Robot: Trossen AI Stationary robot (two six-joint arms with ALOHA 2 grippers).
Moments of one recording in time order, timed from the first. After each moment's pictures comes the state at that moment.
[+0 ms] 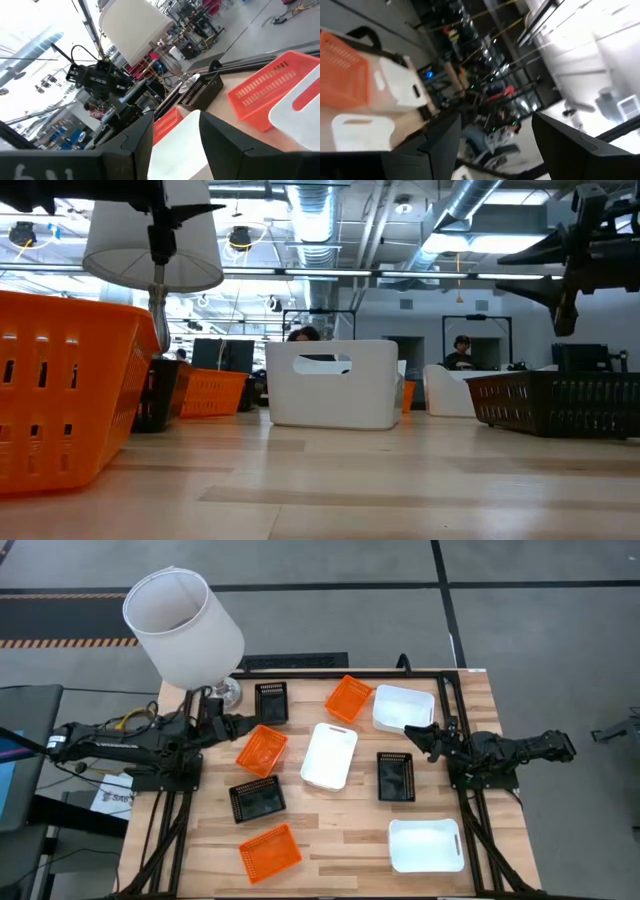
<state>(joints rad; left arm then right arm) 0.04 0.66 0.40 0.41 -0.24 -1.08 0.14 0.00 0.01 0.10 0.55 0.74</state>
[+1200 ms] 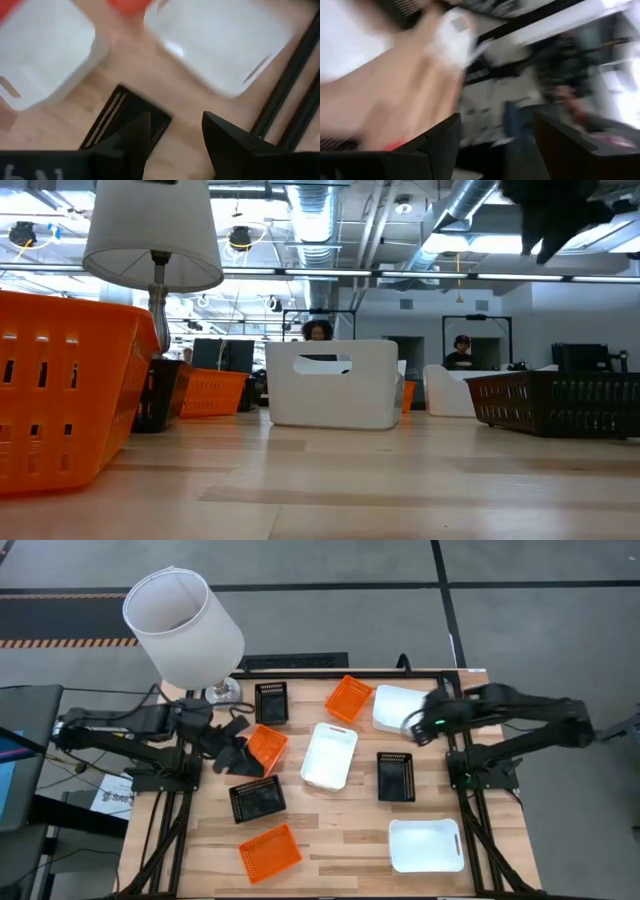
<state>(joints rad) -0.07 0.89 0.99 -0.49 0.38 -1.00 -0.04 1.07 1.21 -1.41 0.26 1.02</state>
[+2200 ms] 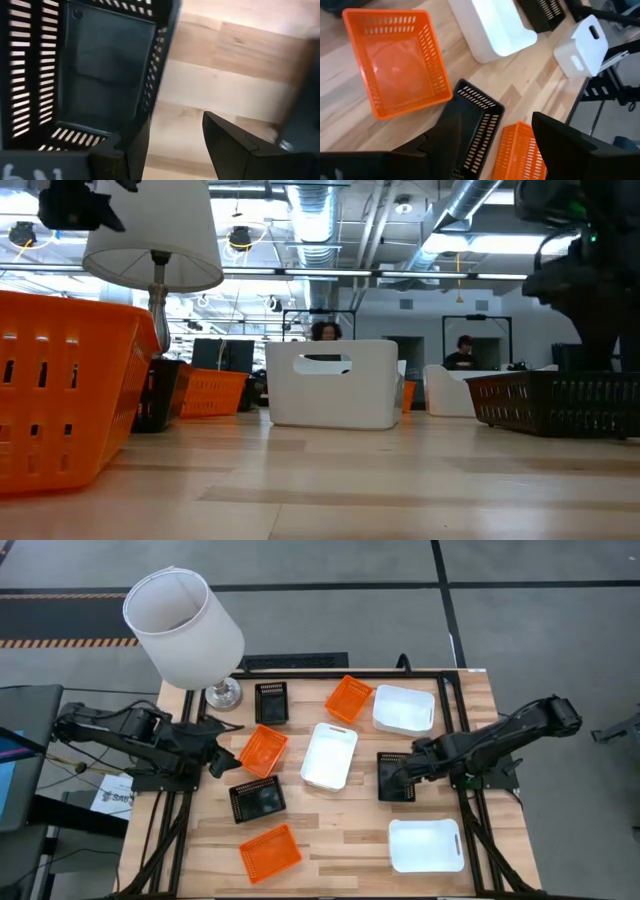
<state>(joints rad) -0.22 0.77 0.95 -1.00 -0.14 -1.09 0.24 1.18 0.71 -1.04 0.06 1.62</state>
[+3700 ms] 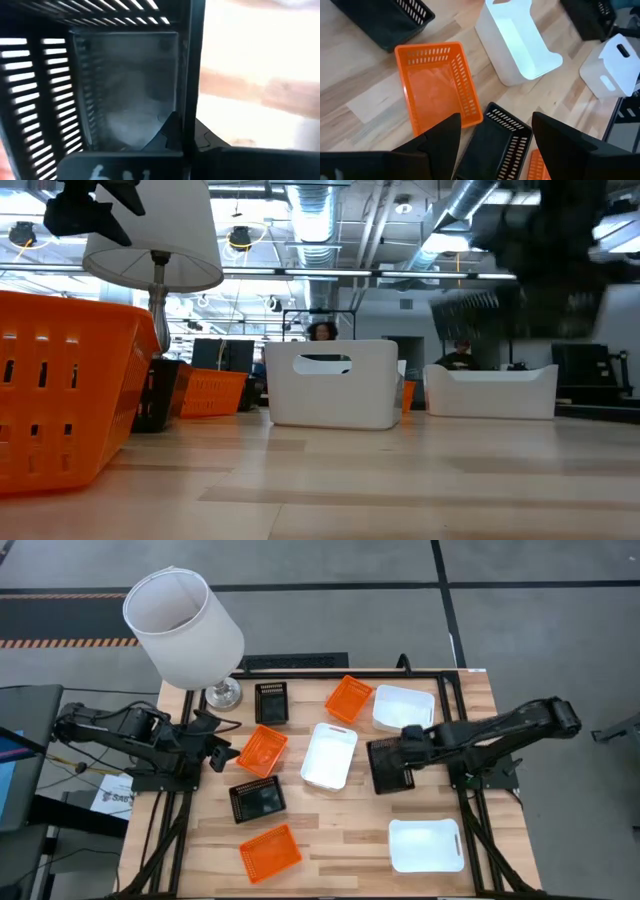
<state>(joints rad) -0.22 0.74 0.94 -1.06 -0.30 -1.04 0.15 1.19 0.92 -1.02 0.20 1.54</state>
